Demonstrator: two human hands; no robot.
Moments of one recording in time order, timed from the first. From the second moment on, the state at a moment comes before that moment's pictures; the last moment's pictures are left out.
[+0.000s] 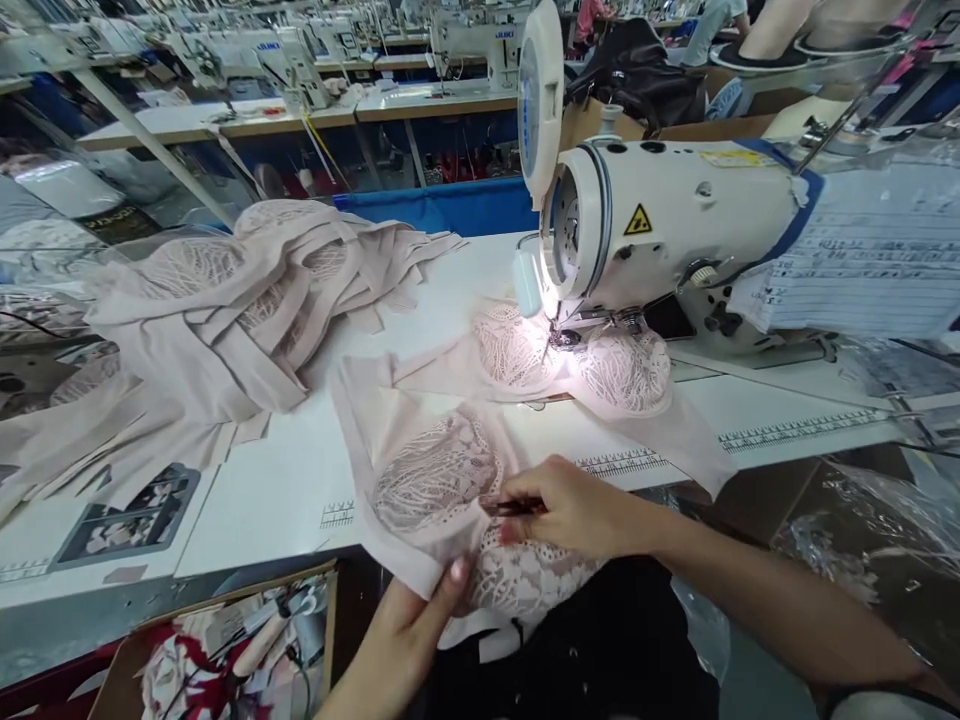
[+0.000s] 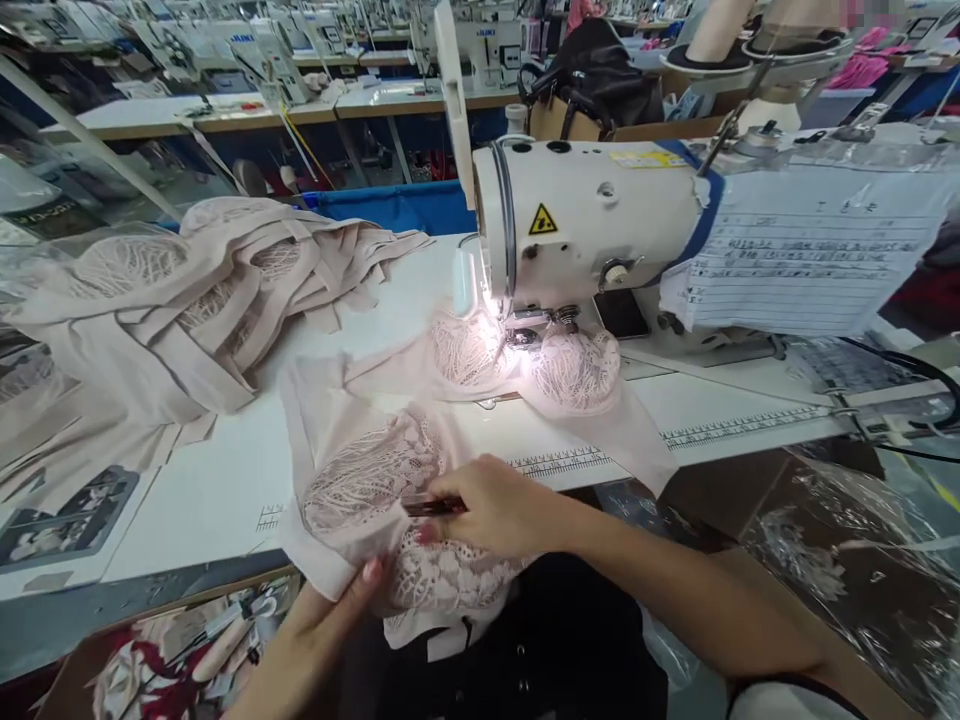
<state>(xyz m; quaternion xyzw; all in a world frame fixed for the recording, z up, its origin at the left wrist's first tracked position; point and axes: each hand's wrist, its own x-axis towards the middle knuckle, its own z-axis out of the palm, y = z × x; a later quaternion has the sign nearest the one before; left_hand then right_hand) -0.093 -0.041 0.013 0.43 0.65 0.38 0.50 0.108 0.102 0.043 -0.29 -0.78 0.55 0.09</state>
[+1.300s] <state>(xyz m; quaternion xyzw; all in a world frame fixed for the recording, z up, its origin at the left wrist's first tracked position) -0.046 -0.026 -0.031 0.14 0.36 0.47 0.79 0.188 0.056 -0.035 -0.25 -0.42 0.85 0.17</state>
